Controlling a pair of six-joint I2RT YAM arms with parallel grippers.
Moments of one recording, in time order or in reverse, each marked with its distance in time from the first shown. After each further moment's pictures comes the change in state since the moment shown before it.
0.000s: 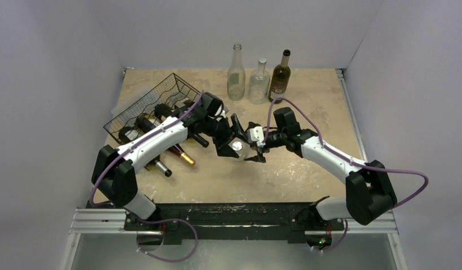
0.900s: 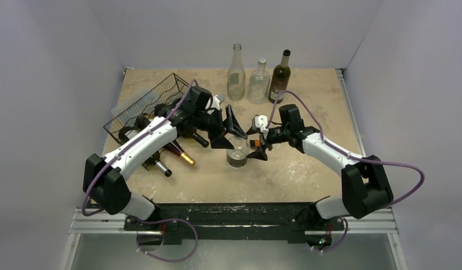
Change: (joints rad) left arm 0.066 -0.069 0.011 0.031 0.036 0.170; right arm -0.079 0.056 0.005 0.050 -0.043 0.226
